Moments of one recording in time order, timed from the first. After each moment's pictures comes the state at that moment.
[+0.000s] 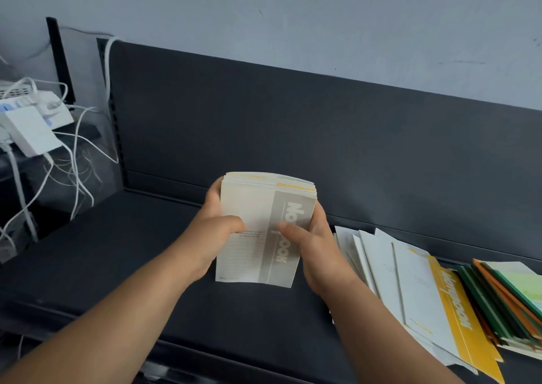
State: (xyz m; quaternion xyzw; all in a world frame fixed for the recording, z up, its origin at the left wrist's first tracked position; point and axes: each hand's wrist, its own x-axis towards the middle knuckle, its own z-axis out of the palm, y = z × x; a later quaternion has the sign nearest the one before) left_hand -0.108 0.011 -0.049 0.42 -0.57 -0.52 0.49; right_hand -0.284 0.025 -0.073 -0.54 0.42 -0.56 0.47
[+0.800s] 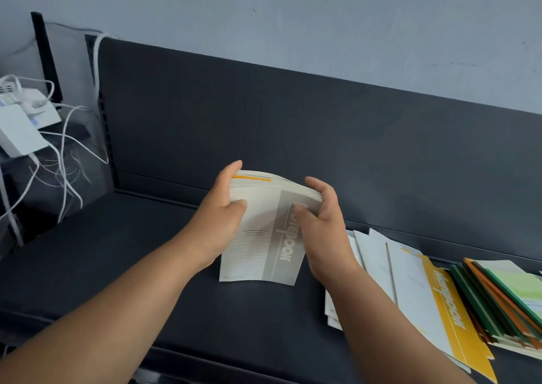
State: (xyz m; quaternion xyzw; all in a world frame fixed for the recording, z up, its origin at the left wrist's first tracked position) left_hand -0.120 0.005 -0.034 0.44 -0.64 -0.41 0.48; right_hand -0.285 0.024 -0.050 -0.52 0.52 -0.59 0.33
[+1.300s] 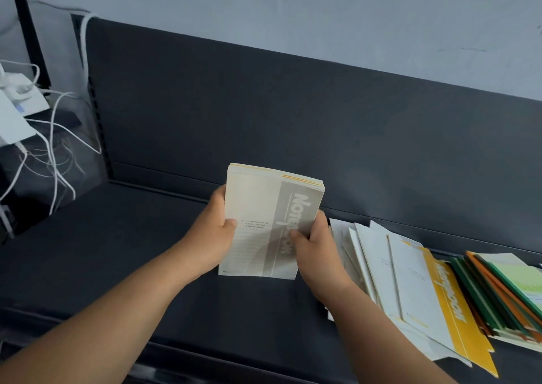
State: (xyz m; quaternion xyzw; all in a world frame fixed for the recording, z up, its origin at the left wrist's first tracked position) left_hand -0.114 -0.001 -0.066 0.50 -0.66 -0.40 0.38; right_hand -0.291 0.028 -0.087 -0.53 0.60 -0.50 0.34
